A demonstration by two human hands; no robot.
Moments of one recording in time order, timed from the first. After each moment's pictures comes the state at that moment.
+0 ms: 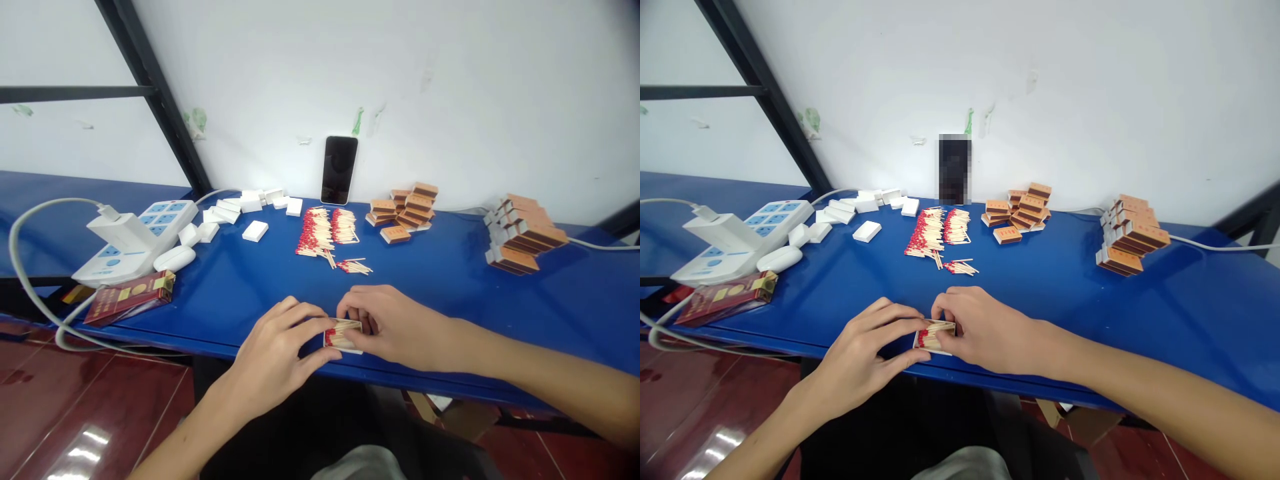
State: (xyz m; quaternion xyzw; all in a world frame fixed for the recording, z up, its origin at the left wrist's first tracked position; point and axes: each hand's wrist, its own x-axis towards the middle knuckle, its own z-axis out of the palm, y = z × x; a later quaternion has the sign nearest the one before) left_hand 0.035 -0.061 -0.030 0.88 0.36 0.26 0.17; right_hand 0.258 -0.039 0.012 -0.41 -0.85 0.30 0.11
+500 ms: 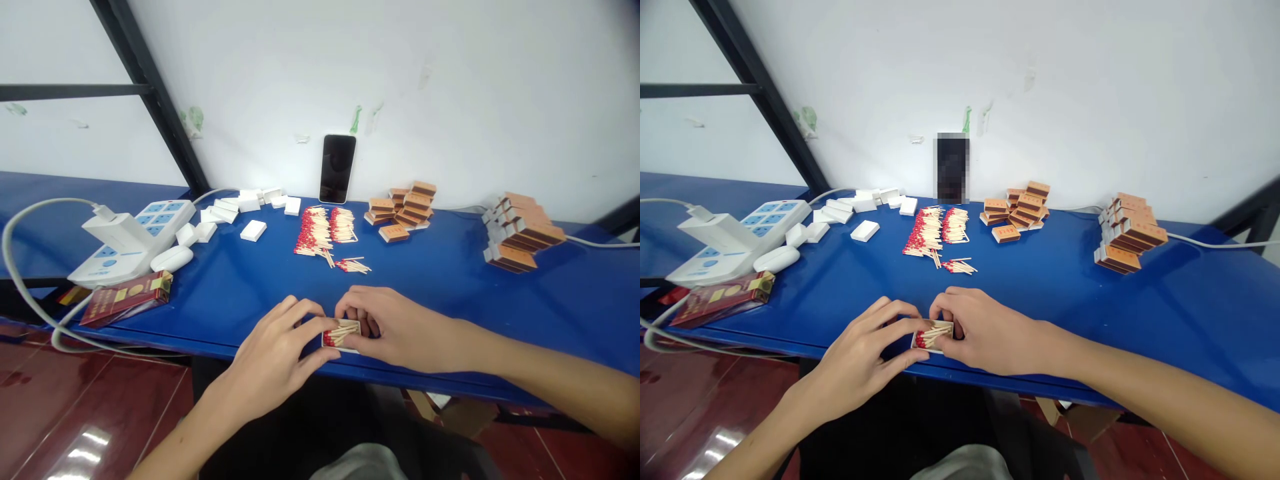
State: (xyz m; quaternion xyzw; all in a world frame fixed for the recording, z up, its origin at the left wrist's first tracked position) left_hand 0.035 -0.062 -0.025 0.89 0.37 0.20 0.16; right_hand 0.261 -0.042 0.016 -0.41 -0.84 0.34 0.11
